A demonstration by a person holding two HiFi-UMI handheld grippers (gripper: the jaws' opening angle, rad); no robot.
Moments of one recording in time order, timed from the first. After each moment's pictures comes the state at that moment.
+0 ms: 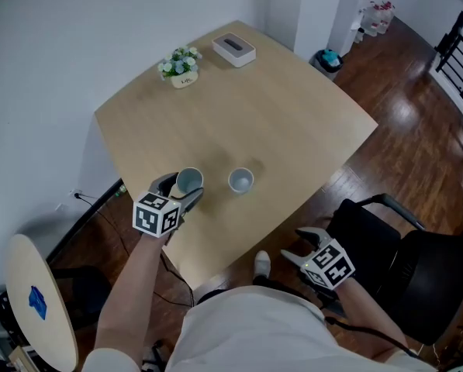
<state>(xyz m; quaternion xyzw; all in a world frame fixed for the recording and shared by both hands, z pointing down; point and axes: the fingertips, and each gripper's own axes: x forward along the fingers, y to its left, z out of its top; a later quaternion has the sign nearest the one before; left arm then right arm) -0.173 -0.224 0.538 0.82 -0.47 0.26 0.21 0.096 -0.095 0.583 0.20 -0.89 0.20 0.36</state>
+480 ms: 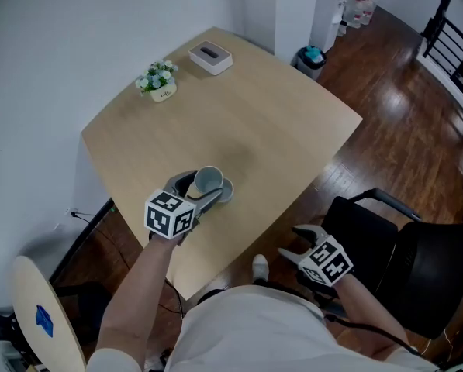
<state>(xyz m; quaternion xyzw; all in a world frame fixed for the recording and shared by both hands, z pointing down) -0.063 -0.265 0.517 0.87 -0.39 0.24 0.19 0.126 -0.120 0.583 0.22 -0.89 0.21 0.34</state>
